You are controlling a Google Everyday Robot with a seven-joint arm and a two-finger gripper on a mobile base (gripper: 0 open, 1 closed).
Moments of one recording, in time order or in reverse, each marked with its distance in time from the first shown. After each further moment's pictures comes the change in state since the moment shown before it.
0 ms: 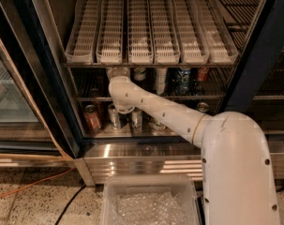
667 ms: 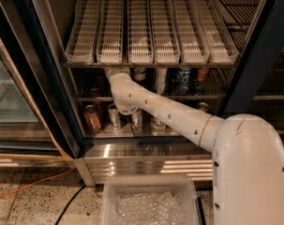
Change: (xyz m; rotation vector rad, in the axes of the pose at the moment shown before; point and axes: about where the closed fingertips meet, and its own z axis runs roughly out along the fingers) arm -0.016 0.010 -0.019 -0.071 -0.009 0.042
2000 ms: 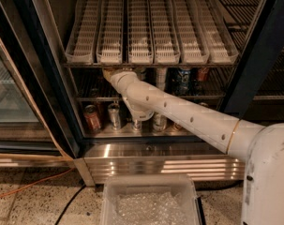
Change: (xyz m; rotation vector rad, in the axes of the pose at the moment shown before) arm 0.008 0.010 -0.057 -0.191 0.094 0.016
